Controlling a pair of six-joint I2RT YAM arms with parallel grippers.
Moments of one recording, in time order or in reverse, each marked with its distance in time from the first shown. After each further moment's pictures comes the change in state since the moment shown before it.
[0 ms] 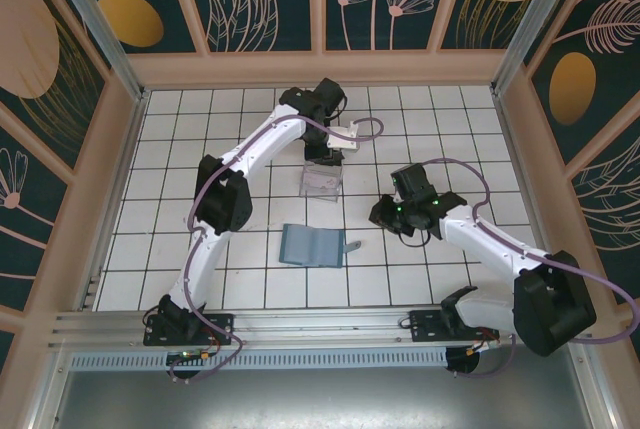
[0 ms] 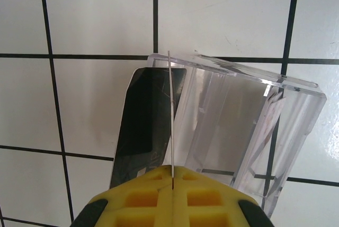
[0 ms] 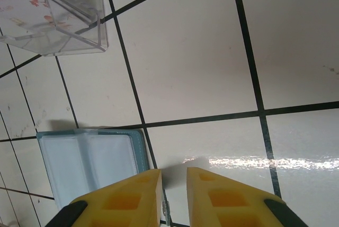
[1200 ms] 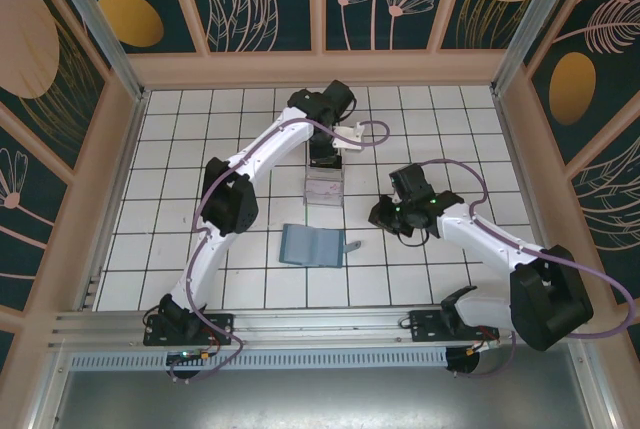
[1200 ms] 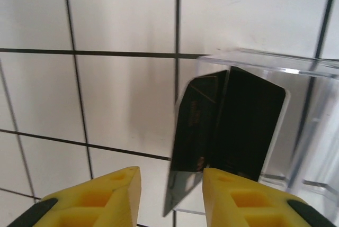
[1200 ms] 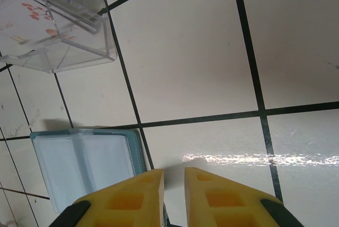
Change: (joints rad) left arm -0.040 0.031 0.059 0.014 -0.132 -0.017; right arm -0.001 0.030 0.000 0.008 -0.011 0.000
